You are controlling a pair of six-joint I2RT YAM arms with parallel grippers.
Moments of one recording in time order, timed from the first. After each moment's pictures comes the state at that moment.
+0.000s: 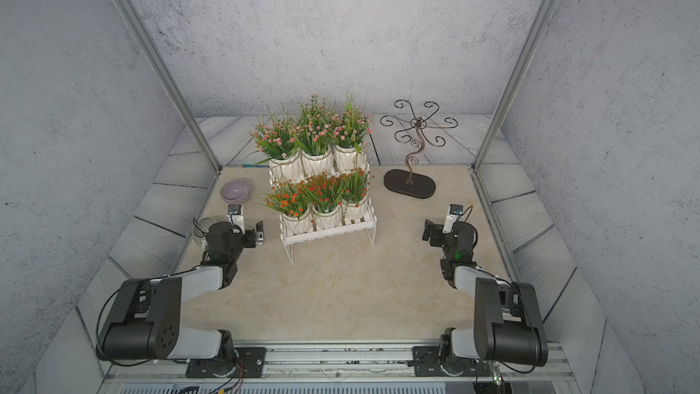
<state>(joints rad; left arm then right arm) 0.00 1.45 0.39 0.68 -0.02 0.06 -0.10 1.39 0.41 0.57 -0.10 0.09</state>
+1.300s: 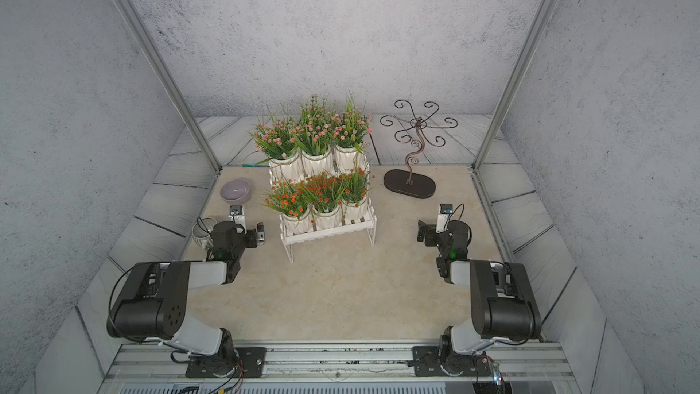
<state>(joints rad) 0.00 1.53 0.44 0.66 -0.08 0.03 -0.06 1.52 0.43 0.67 -0.15 0.00</state>
